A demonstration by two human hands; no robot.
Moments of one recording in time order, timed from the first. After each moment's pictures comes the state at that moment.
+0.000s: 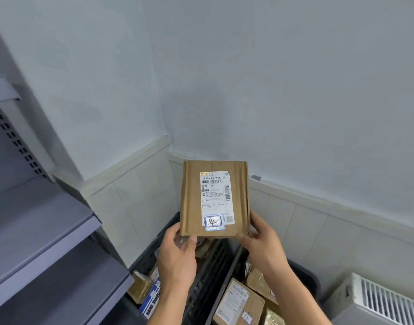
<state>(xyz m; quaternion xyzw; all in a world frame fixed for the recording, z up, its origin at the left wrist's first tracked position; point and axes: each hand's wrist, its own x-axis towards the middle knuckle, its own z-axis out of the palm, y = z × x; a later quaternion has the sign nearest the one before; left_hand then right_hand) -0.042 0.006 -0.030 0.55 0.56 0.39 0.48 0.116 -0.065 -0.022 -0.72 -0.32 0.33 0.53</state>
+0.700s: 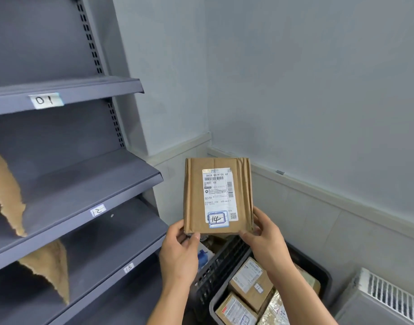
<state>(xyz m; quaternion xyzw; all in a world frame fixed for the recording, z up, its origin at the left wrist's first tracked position) -0.156 -0.142 0.001 0.51 0.56 0.48 0.44 0.018 -0.181 0.010 -0.69 -0.43 0.33 0.49</state>
